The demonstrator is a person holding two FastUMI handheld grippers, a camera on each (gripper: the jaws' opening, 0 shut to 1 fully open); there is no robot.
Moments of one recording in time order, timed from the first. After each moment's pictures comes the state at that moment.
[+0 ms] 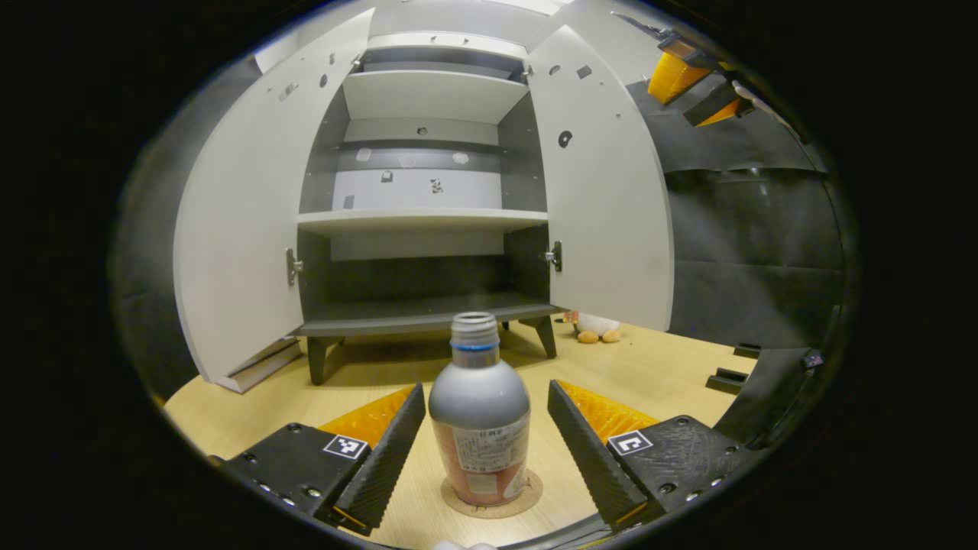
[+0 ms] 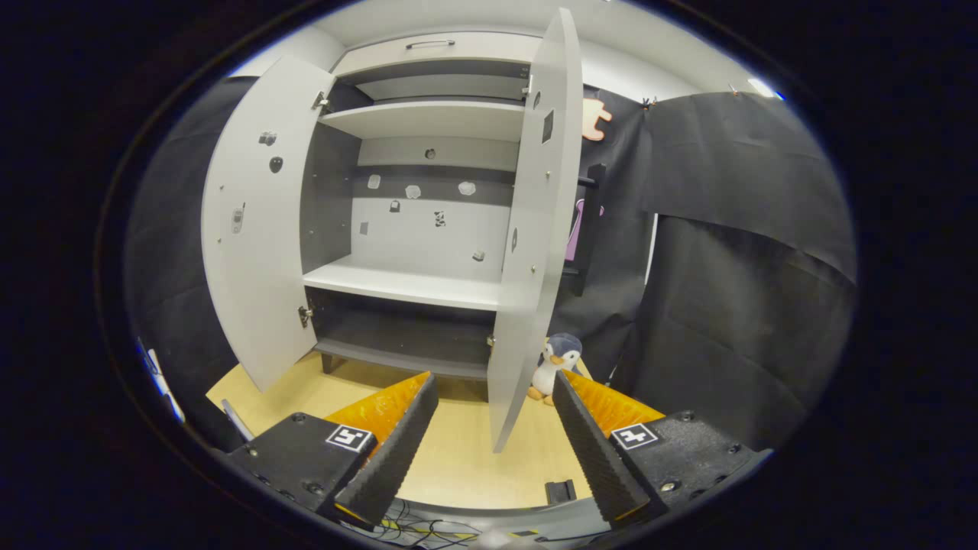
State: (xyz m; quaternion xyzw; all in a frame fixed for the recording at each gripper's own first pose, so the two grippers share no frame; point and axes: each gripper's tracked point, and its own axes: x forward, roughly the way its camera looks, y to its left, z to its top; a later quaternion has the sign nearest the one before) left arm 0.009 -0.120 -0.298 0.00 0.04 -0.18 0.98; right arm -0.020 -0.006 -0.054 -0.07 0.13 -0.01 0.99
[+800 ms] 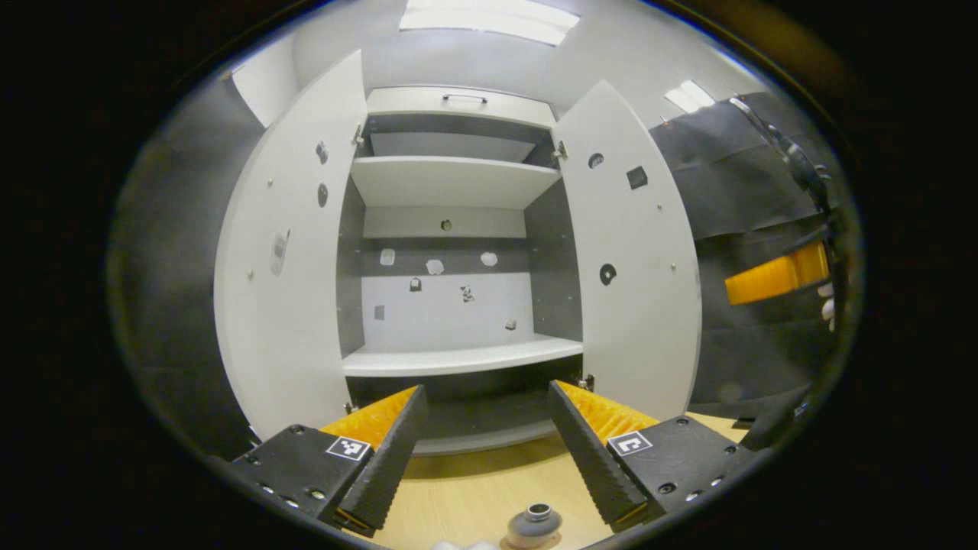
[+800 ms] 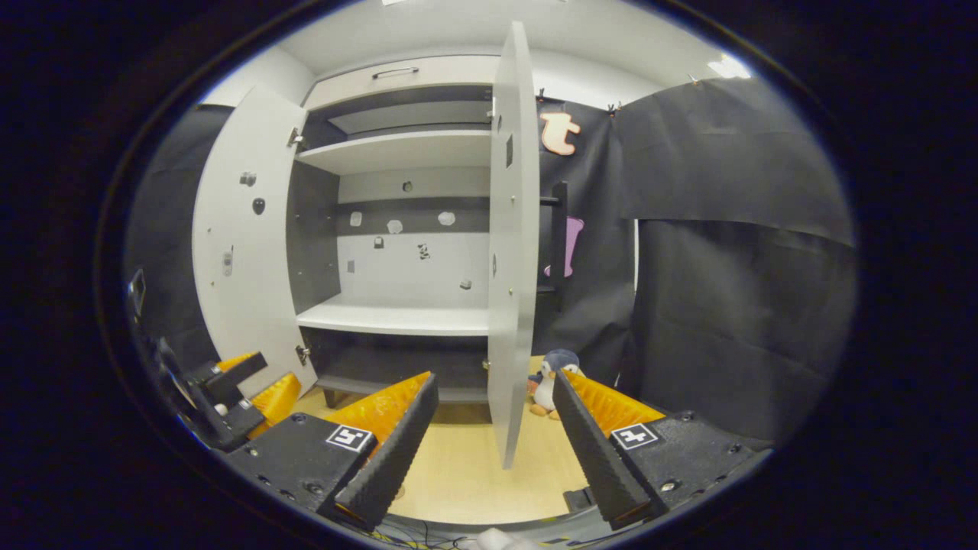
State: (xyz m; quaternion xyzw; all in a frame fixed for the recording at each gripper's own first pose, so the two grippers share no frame) left arm 0.031 -0.052 -0.065 0.00 -0.04 -0.13 0.99; right arm -0.017 -0.019 -0.036 0.00 0.06 -0.03 1.00
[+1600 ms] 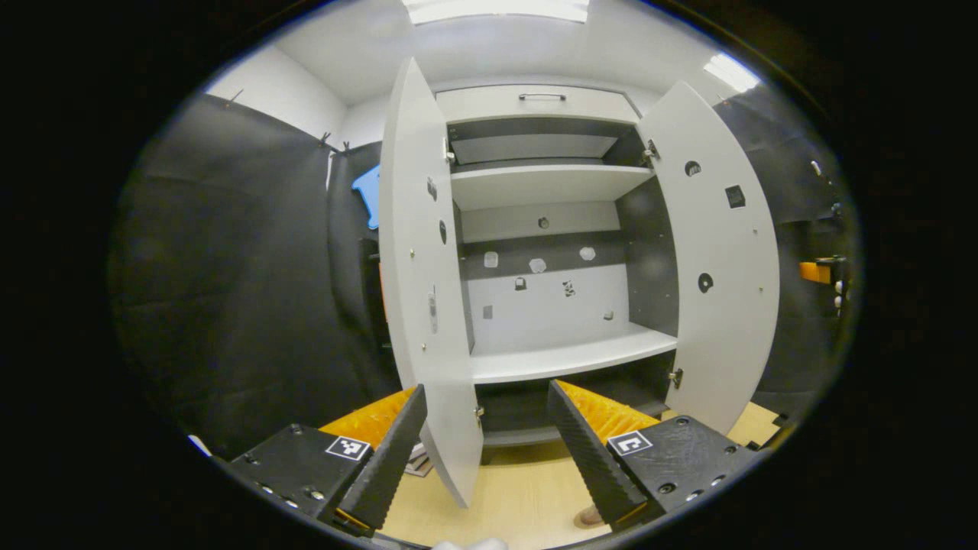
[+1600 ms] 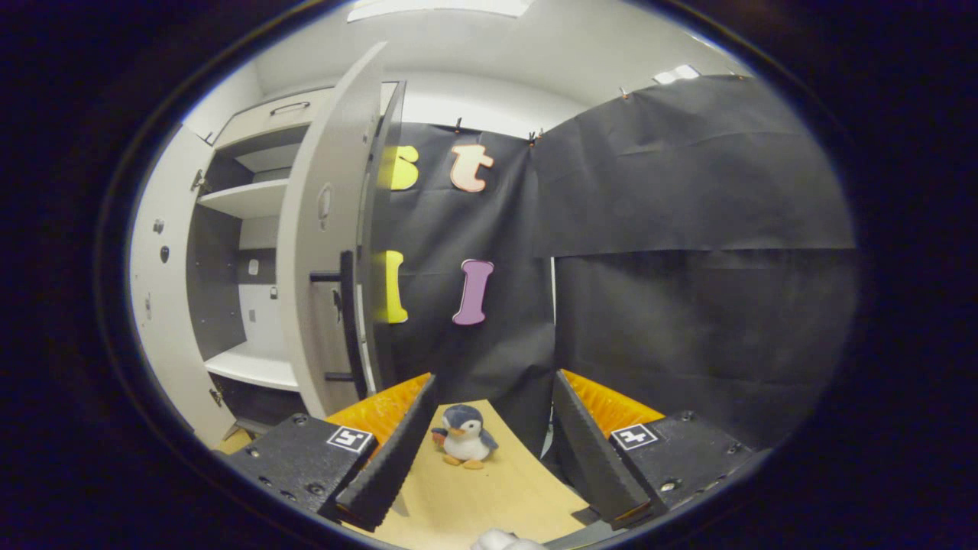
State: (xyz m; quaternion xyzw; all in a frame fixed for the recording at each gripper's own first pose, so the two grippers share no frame) left arm -0.008 0.063 -0.016 0.03 0.02 0.04 1.00; right arm 0.038 -0.198 0.042 0.01 -0.02 -0.15 0.99
